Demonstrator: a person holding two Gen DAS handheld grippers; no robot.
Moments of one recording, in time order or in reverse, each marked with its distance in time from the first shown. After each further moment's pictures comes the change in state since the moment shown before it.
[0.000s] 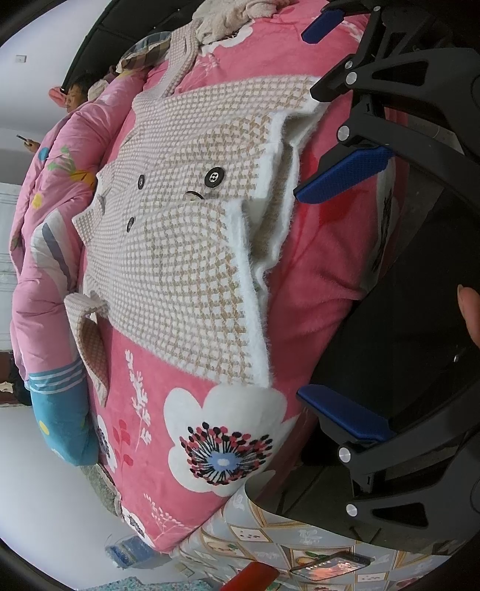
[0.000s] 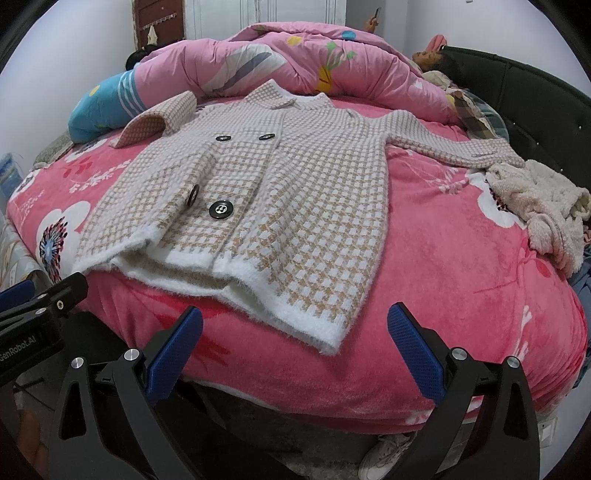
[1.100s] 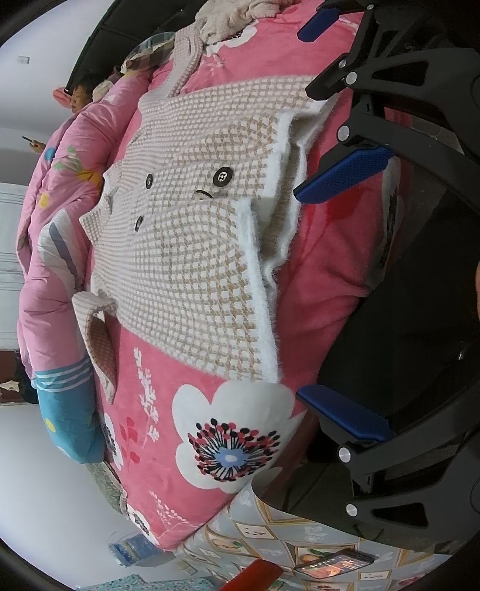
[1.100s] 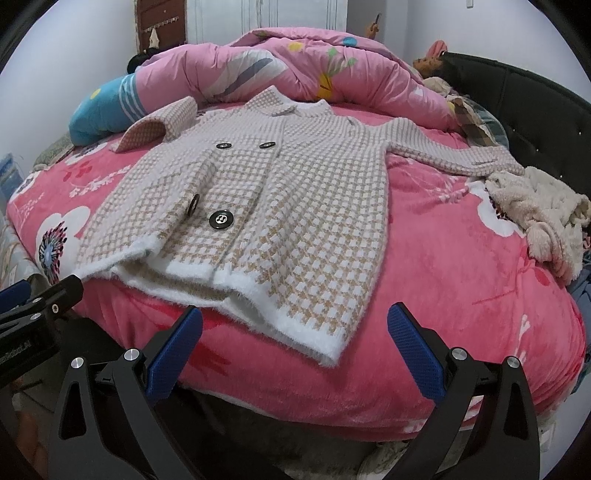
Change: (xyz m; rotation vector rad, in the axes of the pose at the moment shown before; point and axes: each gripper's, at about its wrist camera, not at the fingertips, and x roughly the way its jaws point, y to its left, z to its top) left arm -0.006 -0.002 0.005 0.004 -0.027 0.010; right arm -0.002 0.002 0.007 -0.010 -0.028 -0.007
